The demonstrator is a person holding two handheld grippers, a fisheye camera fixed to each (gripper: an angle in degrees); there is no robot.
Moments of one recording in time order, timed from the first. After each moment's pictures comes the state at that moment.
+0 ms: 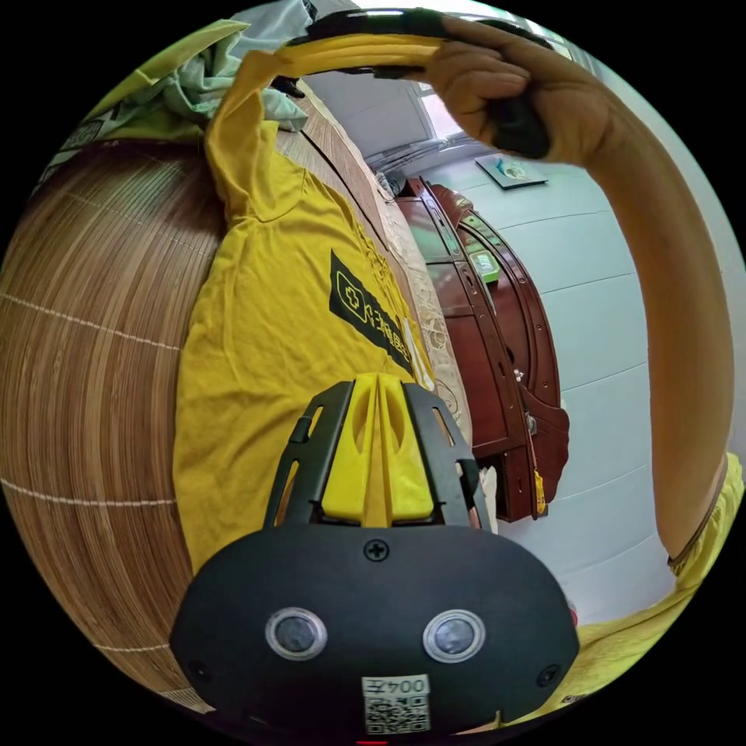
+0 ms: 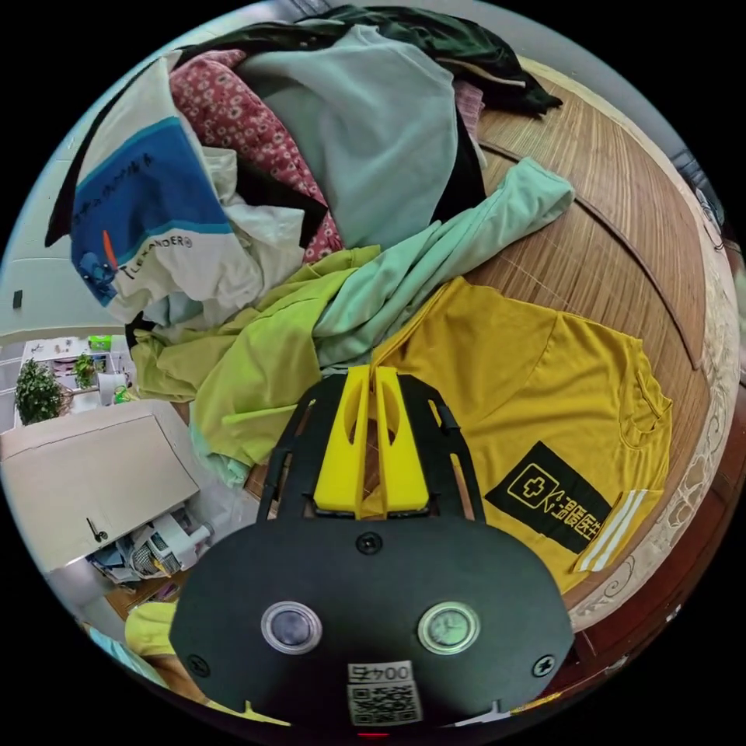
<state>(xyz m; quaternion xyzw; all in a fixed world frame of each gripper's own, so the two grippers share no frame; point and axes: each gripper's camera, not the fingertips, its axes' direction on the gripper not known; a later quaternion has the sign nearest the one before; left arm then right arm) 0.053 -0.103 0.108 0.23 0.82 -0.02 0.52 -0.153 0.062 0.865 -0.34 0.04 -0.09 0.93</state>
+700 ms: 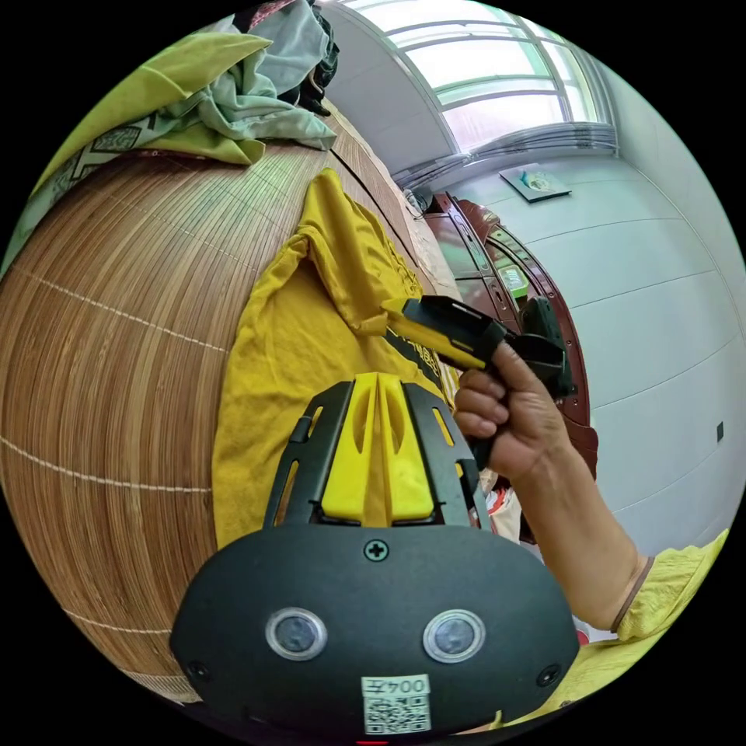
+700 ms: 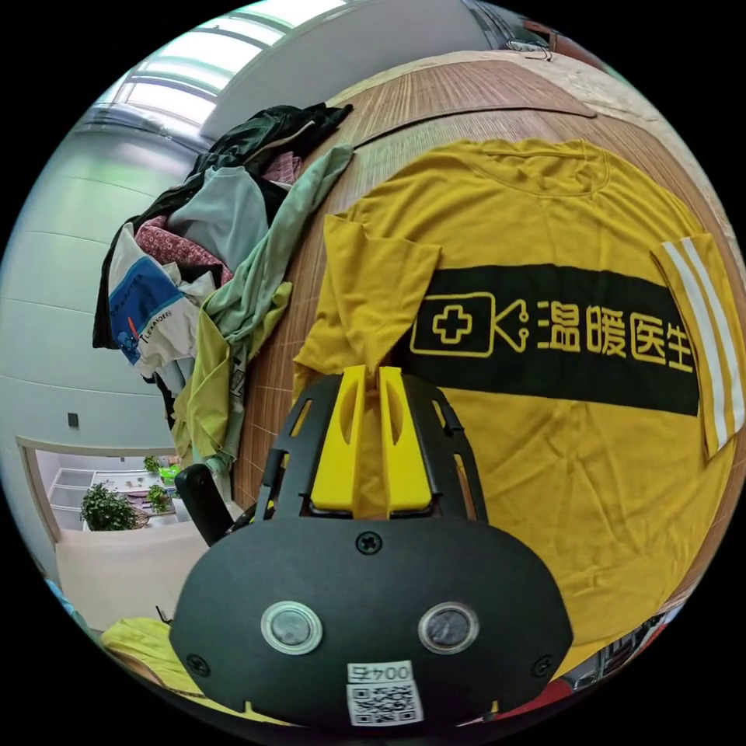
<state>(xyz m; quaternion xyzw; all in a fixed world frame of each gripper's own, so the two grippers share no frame) 0.094 -0.109 0.112 0.23 0.79 -0.07 0.56 0.084 0.265 0.704 -0.19 -0.03 0.14 0.97</state>
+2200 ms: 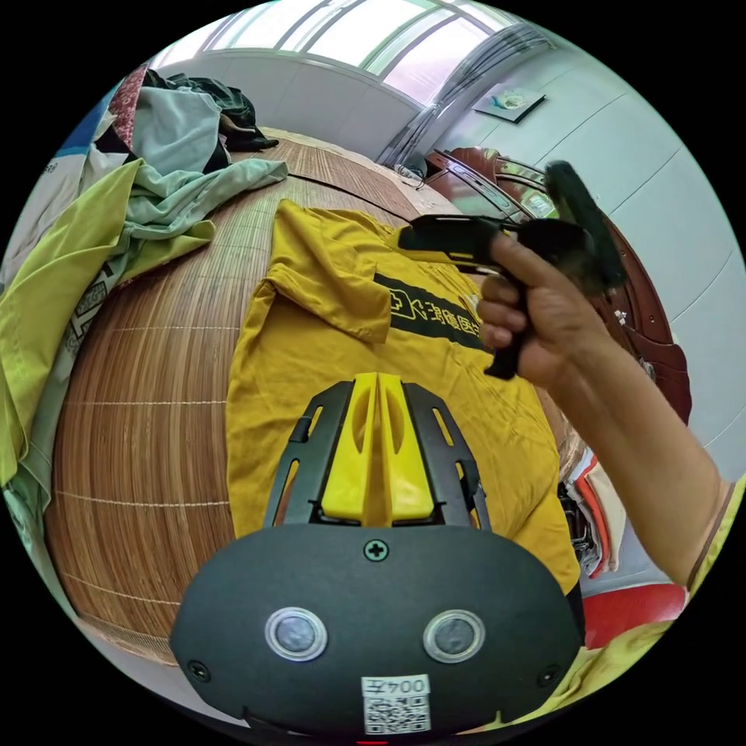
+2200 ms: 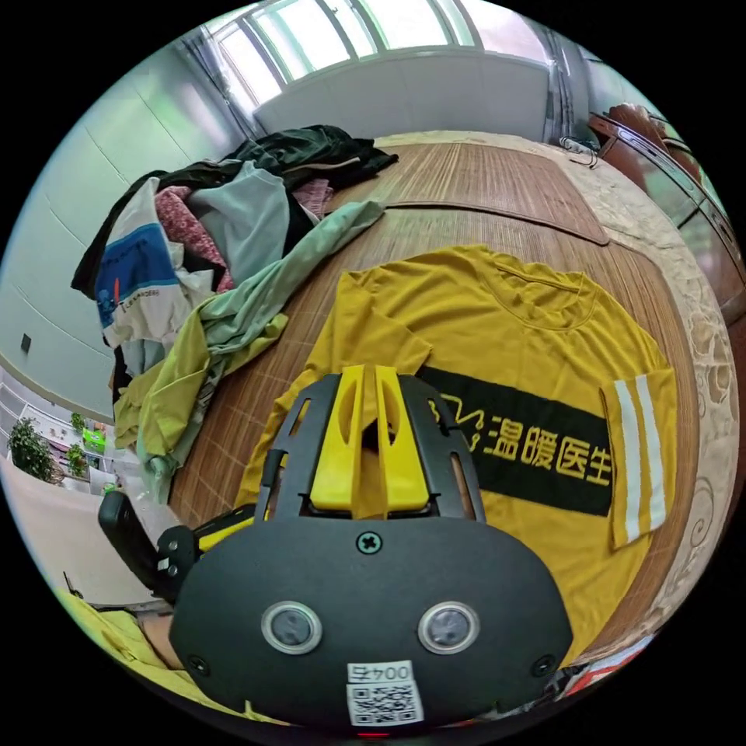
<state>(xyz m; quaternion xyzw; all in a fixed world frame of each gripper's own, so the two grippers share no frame) 0.199 -0.097 0.055 0.32 0.64 0.00 0.70 0.055 0.216 0.662 -0.13 0.08 -0.01 0.99</state>
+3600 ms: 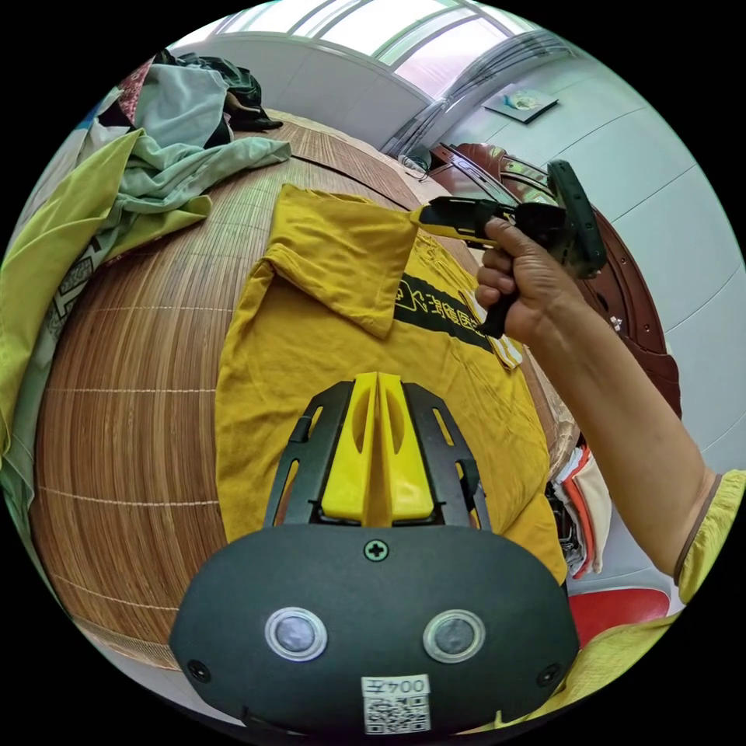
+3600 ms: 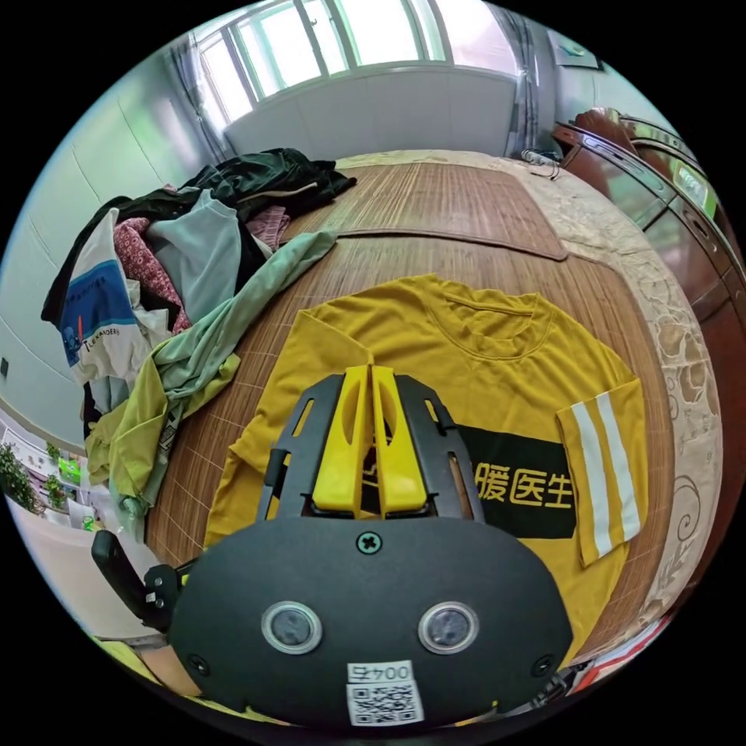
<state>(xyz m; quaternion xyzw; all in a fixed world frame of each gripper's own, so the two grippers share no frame) 0.166 -0.142 0.120 0.29 0.66 0.00 0.69 0.060 0.200 0.613 -0.07 0.14 0.02 0.99</state>
